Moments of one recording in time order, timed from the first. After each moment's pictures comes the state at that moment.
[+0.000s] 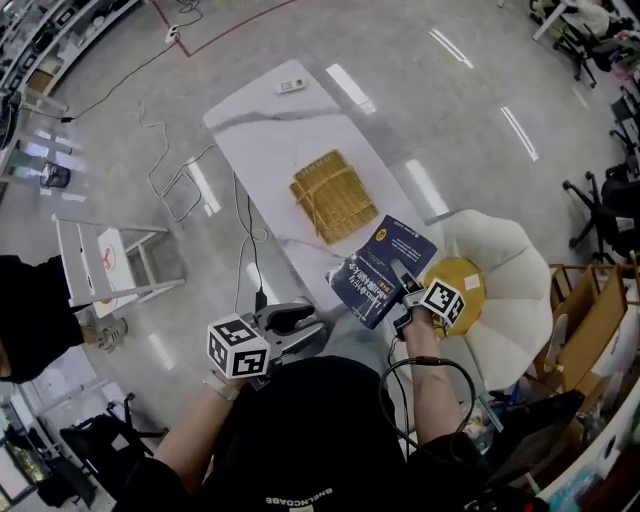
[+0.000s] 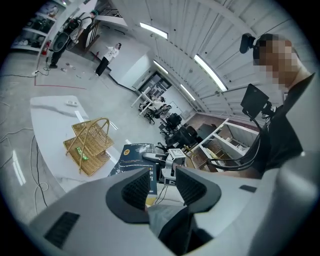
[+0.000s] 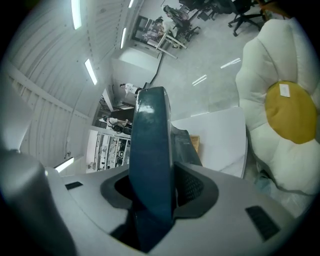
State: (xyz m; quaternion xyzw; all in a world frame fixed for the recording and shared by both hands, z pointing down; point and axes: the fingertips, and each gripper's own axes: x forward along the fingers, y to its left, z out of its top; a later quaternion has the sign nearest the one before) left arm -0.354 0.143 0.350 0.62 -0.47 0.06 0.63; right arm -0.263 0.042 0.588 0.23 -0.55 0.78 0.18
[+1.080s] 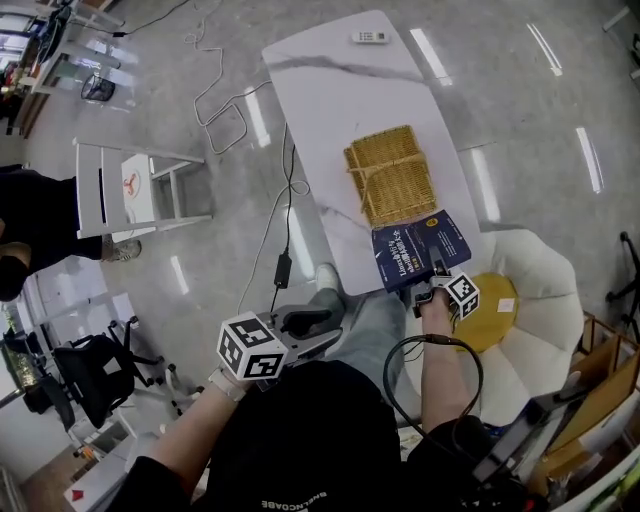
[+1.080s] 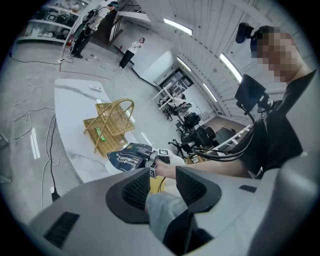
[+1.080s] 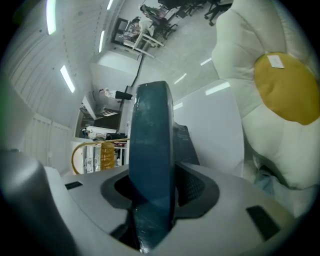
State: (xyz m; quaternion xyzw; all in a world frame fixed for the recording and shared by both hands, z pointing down) left arm -0.356 0.189 0.409 0.51 -0.51 0.08 0.69; right arm -0.275 0.099 0.786 0.29 -0.48 0.80 0.21
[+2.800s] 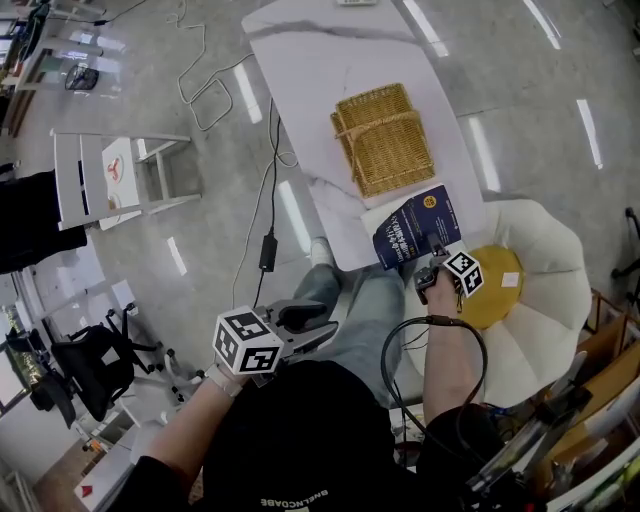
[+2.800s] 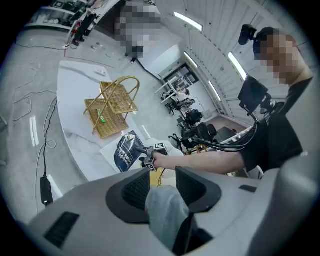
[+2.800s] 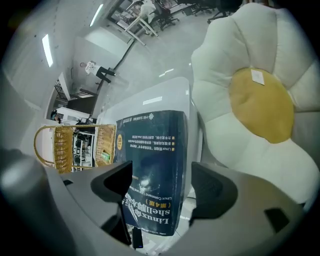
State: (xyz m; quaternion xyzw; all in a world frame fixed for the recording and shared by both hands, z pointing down) left arm -0.314 0.225 0.443 0.48 -0.49 0.07 0.72; right arm -0.201 0.150 0.852 0.30 -0.45 0.76 0.37
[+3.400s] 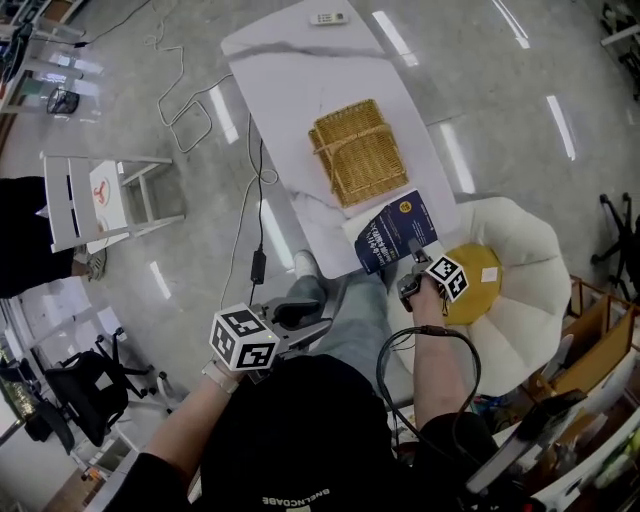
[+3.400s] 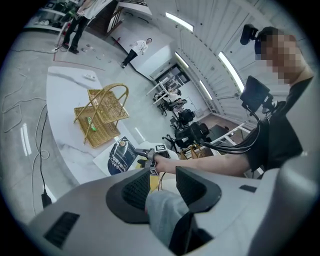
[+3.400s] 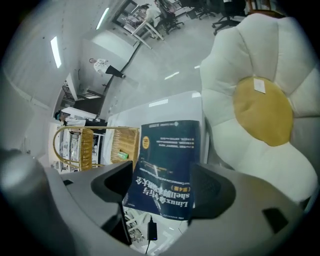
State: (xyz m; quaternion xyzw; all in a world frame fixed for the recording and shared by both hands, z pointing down) left arm -0.326 0.204 0.431 0.53 -0.47 0.06 0.71; right arm -0.215 0.128 0.795 0.30 -0.47 0.75 0.35
